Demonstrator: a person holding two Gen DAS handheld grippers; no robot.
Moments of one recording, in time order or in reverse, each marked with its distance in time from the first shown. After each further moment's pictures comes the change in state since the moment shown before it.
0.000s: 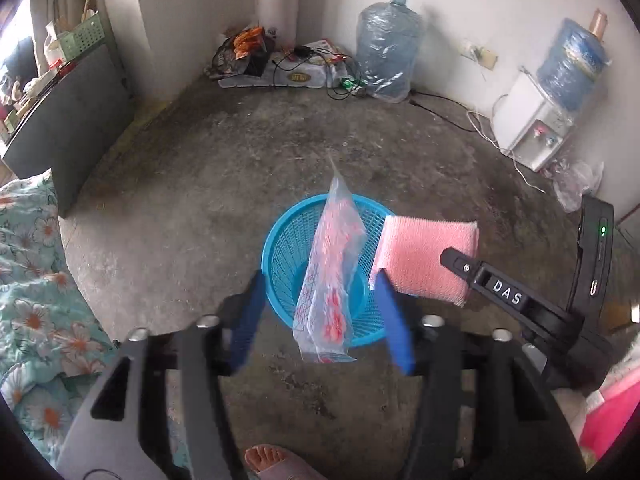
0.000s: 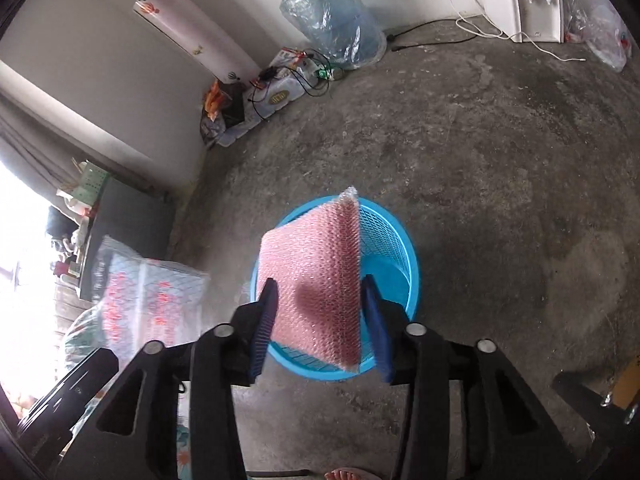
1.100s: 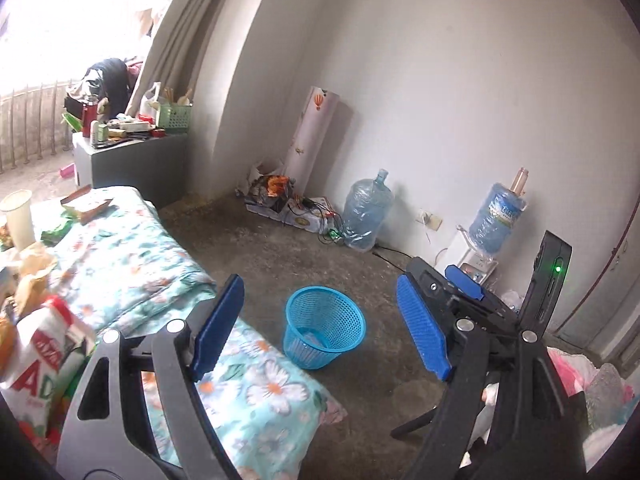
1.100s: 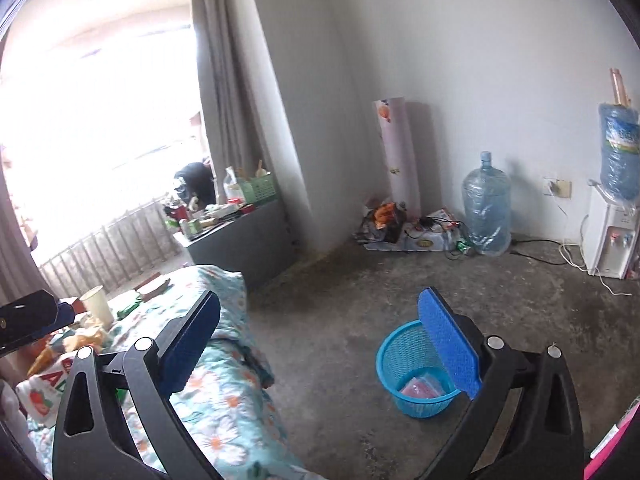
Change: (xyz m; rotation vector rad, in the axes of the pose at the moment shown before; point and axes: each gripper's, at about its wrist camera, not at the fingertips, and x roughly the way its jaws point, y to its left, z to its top) left arm -0.386 0.156 -0.237 -0.208 -0.582 -0.167; right arm -0.302 0.167 -0.222 -0.689 -0.517 0.339
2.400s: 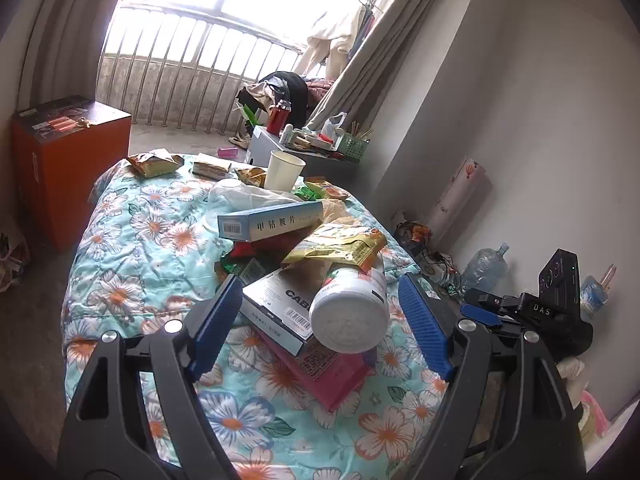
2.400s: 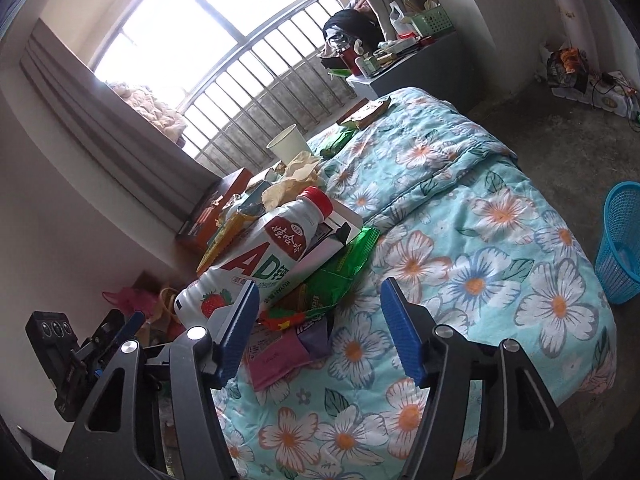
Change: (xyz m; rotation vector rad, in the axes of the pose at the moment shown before) left arm -0.219 0.184 -0.100 -0.312 -0.184 0.417; right arm 0.053 0.180 -0.093 0.090 0.604 0.583
